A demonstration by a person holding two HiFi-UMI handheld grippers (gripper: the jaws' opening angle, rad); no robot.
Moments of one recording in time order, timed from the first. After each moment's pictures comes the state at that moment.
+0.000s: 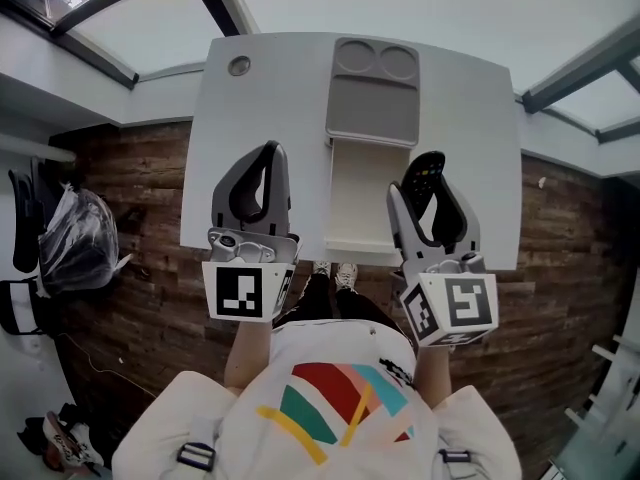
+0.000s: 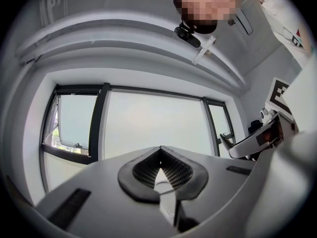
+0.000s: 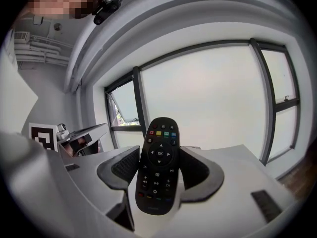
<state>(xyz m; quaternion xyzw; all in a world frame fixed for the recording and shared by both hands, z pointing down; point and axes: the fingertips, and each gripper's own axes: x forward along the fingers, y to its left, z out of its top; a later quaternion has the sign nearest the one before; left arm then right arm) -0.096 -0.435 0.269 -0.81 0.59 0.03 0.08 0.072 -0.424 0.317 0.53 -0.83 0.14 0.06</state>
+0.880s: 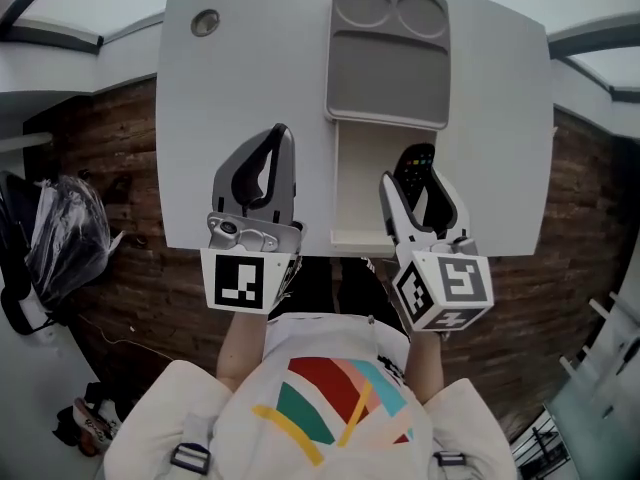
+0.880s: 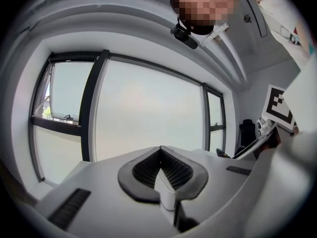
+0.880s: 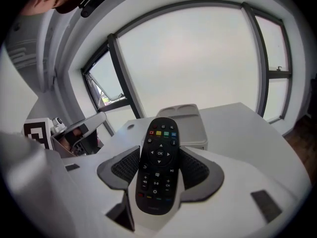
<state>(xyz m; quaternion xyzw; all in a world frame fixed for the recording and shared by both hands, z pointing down) -0.102 -0.506 0.384 -0.84 0.55 -0.04 -0.04 0.051 -0.465 0.452 0.54 -0.77 0.30 0.17</state>
